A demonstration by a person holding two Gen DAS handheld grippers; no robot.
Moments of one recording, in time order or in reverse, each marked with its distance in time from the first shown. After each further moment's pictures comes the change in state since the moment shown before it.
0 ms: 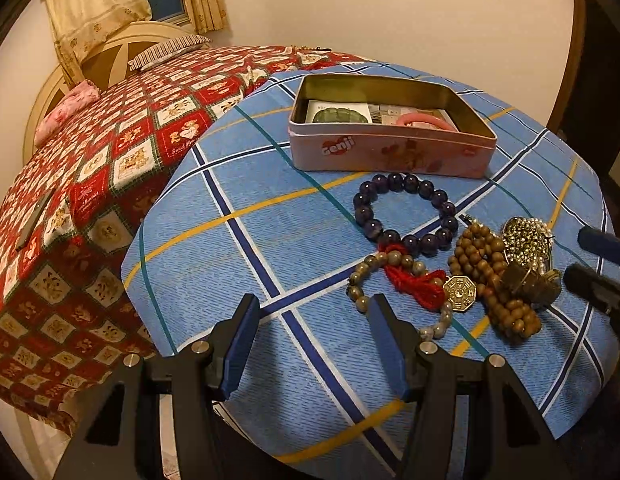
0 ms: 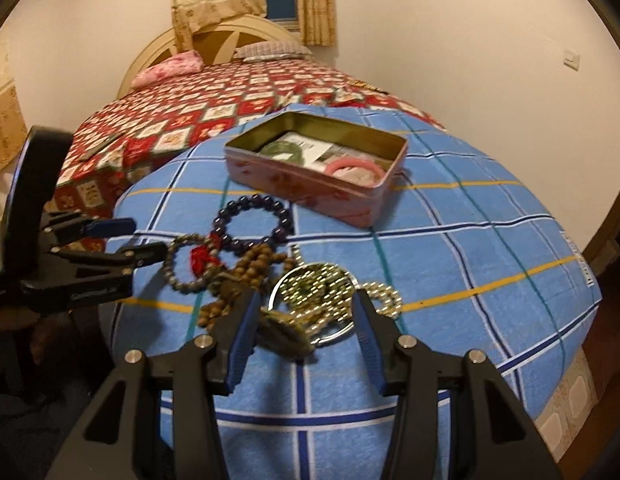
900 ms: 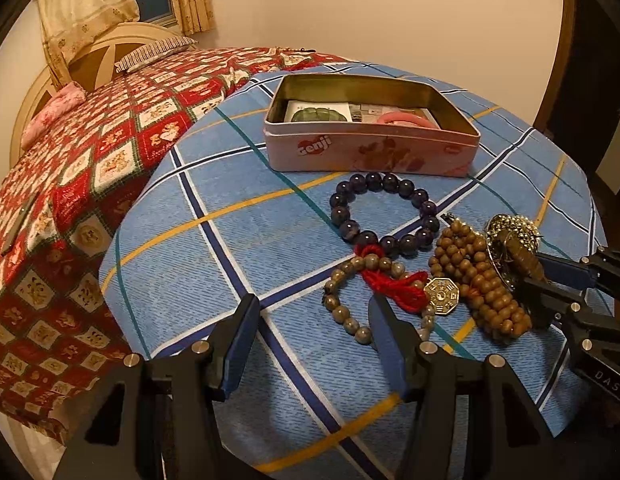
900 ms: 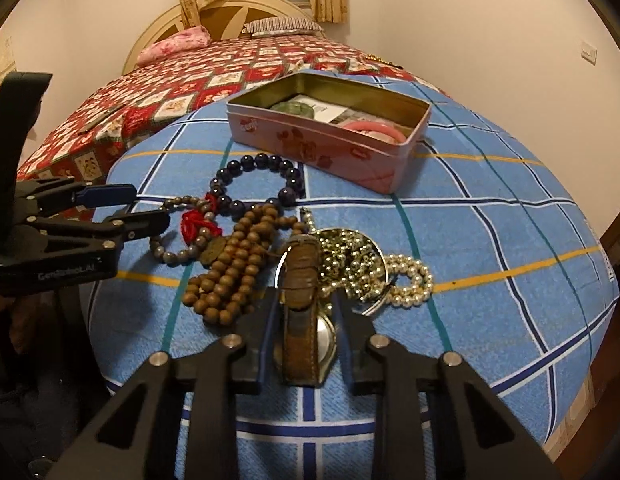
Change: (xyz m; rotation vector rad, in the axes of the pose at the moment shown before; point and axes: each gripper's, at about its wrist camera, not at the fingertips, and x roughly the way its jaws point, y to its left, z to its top) left arm 0.006 -0.007 0.000 0.014 -0.013 -0.064; right arm 0.028 0.002 -0.015 -0.019 0.074 0.016
